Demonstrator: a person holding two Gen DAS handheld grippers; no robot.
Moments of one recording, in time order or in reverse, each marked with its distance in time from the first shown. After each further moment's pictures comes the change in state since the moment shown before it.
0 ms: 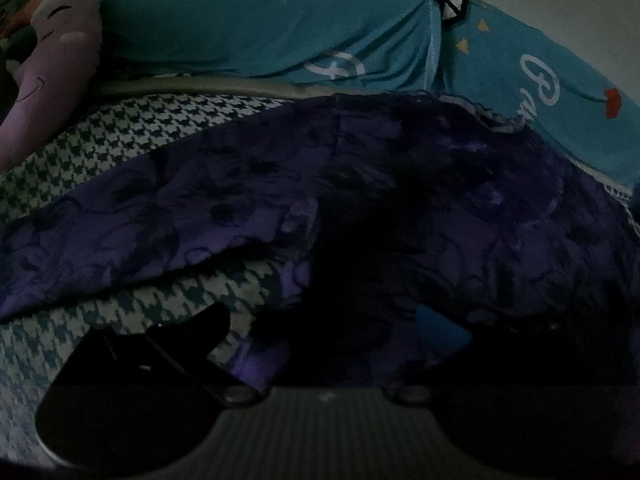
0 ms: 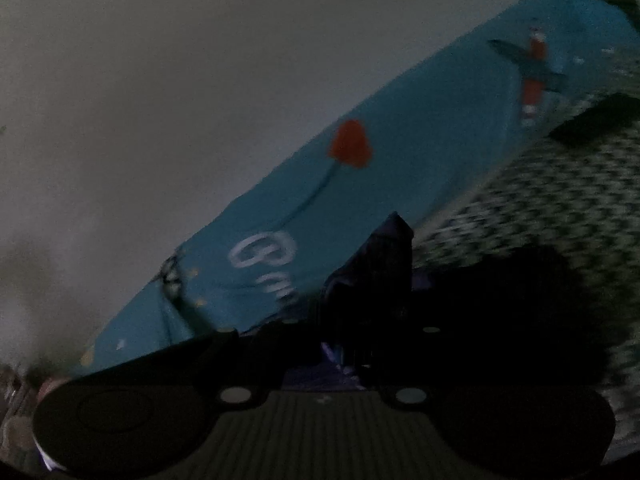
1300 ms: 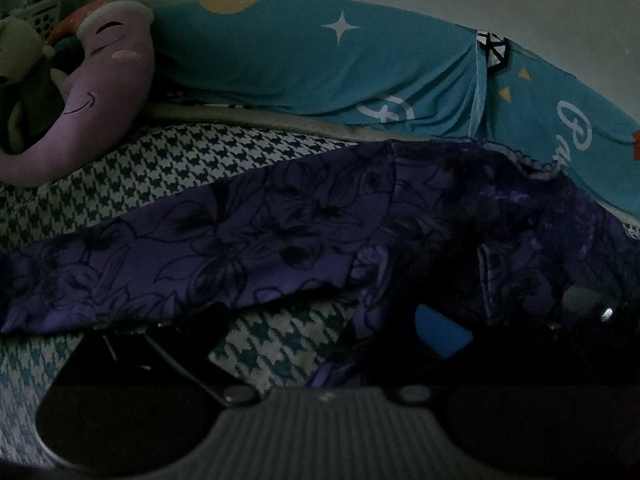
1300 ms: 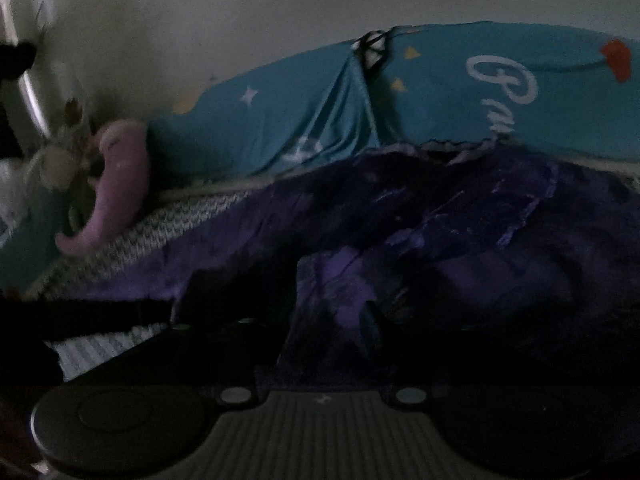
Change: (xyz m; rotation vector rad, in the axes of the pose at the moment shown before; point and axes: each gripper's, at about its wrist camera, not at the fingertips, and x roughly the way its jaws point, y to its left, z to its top) left arm -0.013 0.028 0.005 -0.059 -0.085 0.085; right arm 0.035 0.117 -0.147 -0.556 0.382 0.176
